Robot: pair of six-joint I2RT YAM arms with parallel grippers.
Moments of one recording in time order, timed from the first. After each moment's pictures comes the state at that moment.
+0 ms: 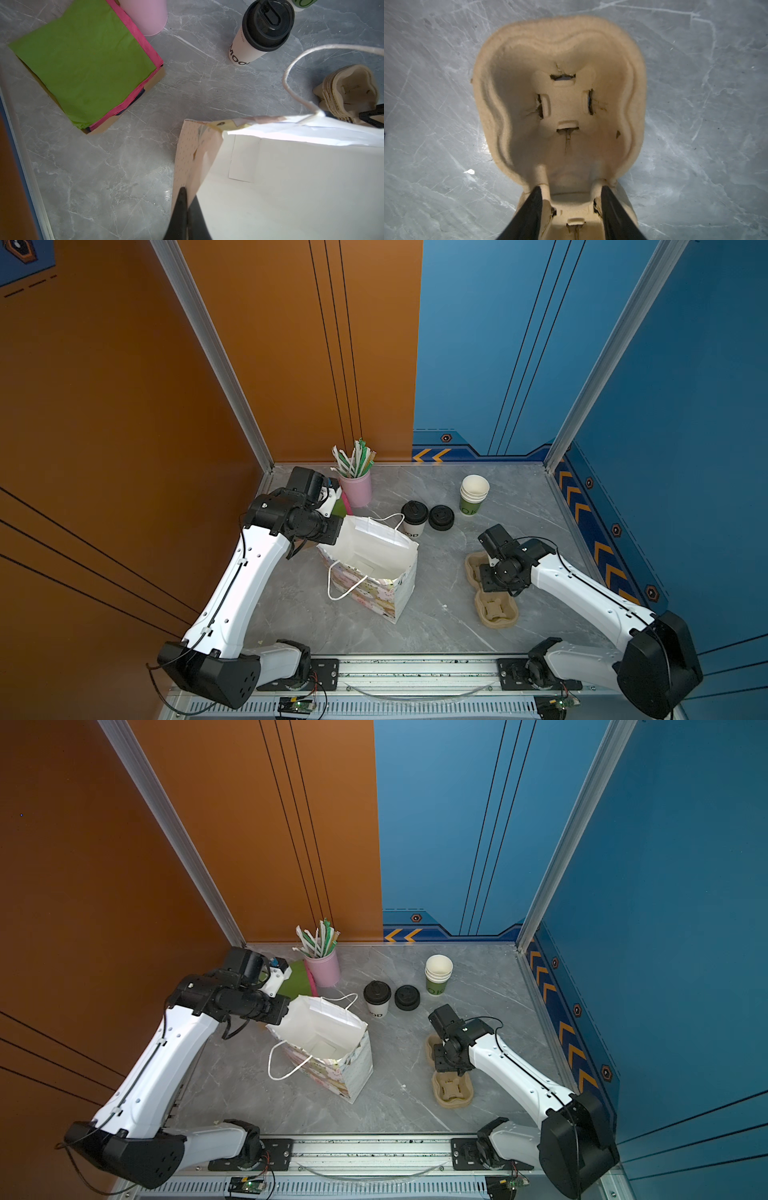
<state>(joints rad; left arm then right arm) -0.26 1.27 1.48 -1.27 0.09 -0.02 0.49 1.24 0.85 -0.98 0.09 0.44</state>
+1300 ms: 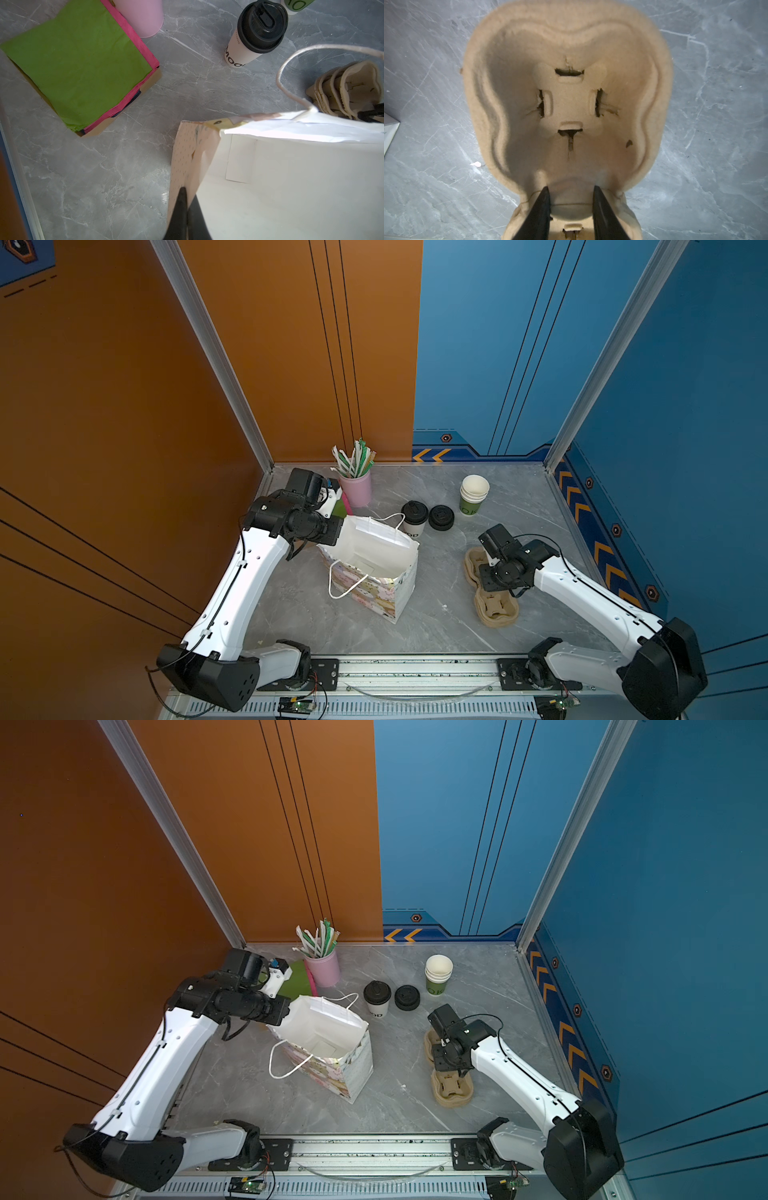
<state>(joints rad) -0.26 1.26 1.46 -1.25 0.11 -0.02 0.51 1.20 0.86 -1.00 0.11 0.39</state>
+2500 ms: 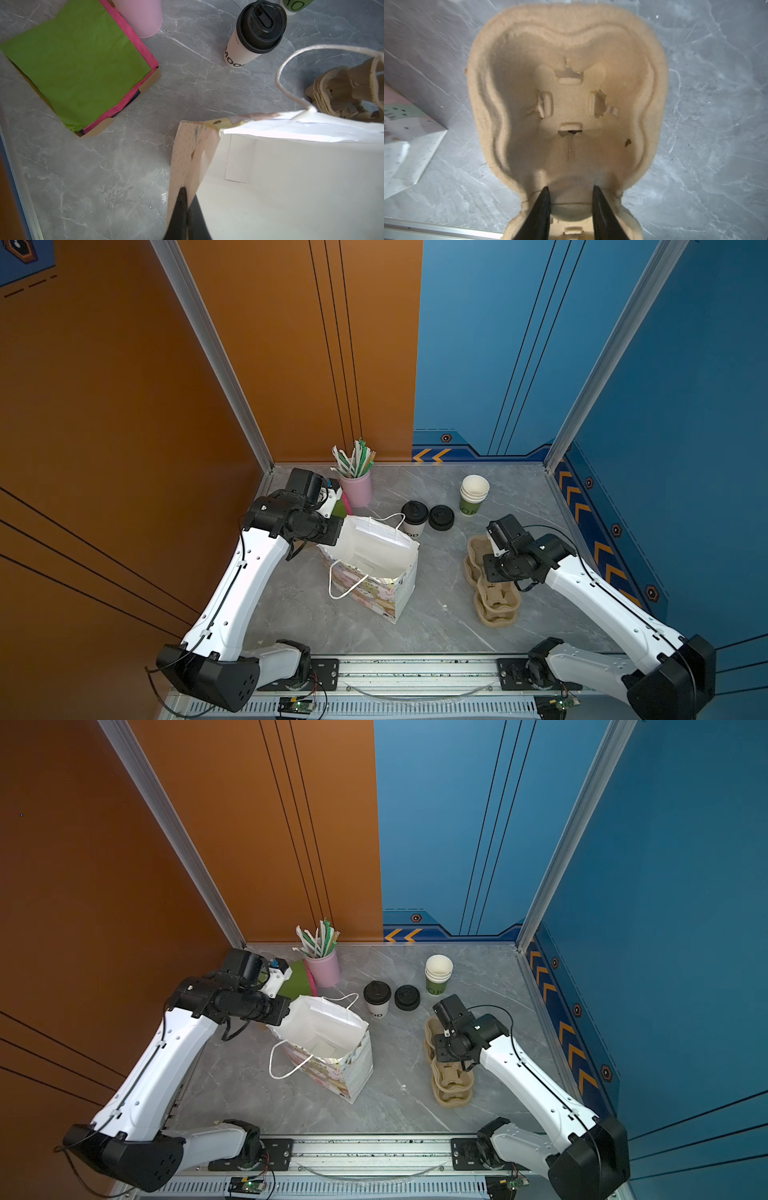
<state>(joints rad) -0.26 1.26 1.46 -1.25 0.11 -0.02 0.49 1.13 1.02 -1.07 0.09 0.37</state>
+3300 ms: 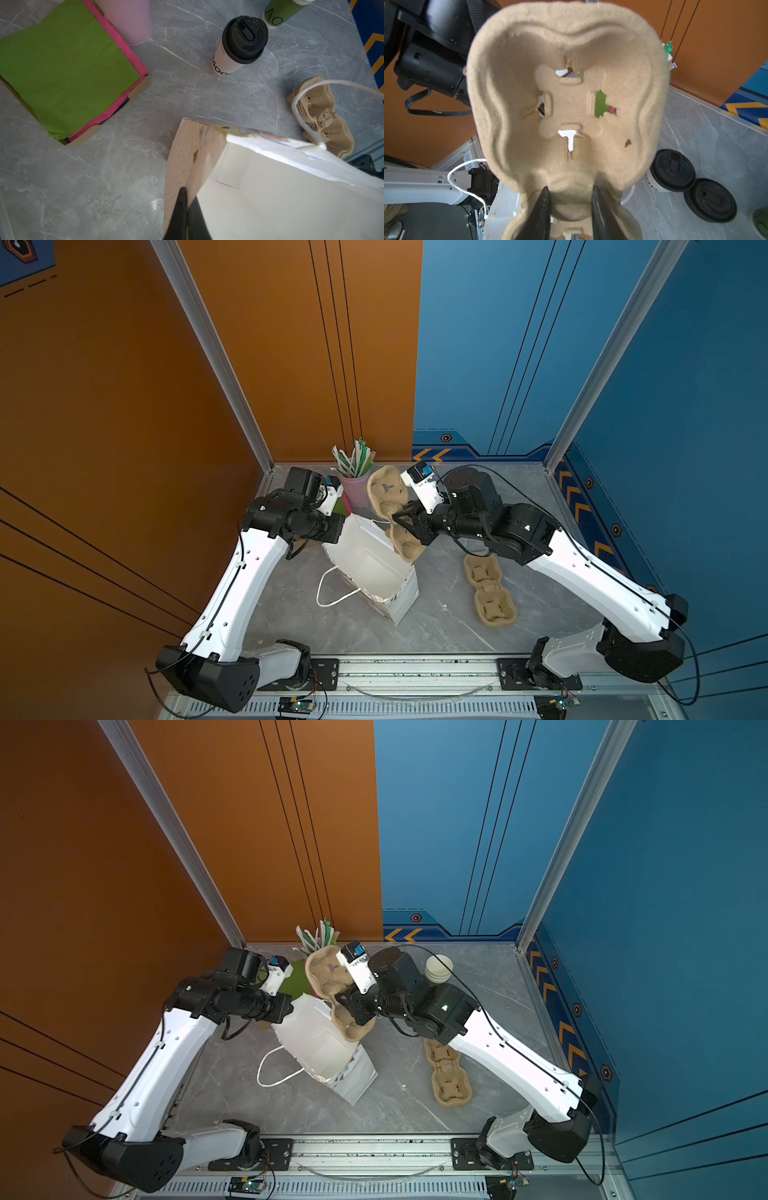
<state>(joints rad) -0.25 1.26 1.46 -1.22 0.19 -0.04 0.96 1.46 1.70 -0.71 -0.07 0.21</state>
